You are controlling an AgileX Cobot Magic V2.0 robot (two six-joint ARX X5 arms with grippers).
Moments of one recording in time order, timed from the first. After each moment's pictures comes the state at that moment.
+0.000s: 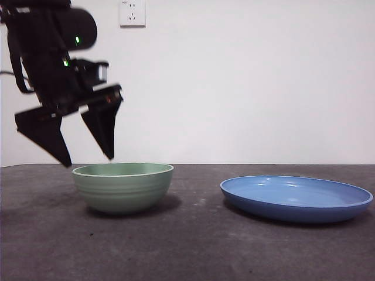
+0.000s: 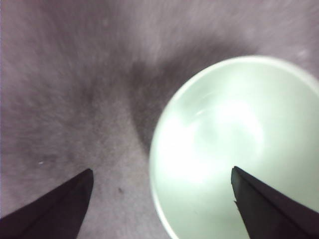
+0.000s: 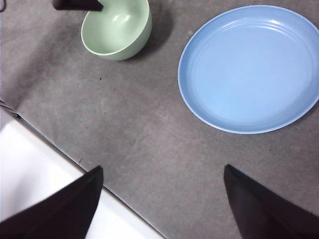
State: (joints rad) left arm -0.34 1.70 1.24 -0.70 0.15 -0.01; right arm 0.14 0.78 1.00 -1.15 -0.55 -0.08
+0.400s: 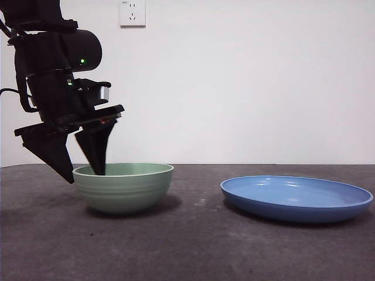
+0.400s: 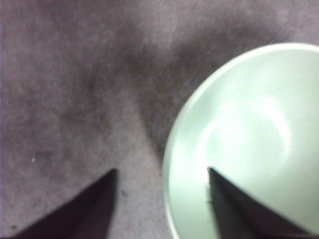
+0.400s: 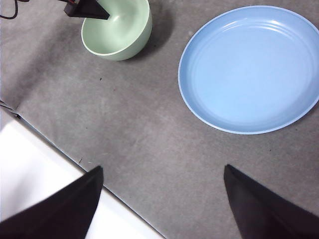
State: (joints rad) left arm -0.34 1.76 1.24 -0.69 0.14 -0.04; right arm 0.14 0.78 1.00 -1.15 -0.55 -0.08
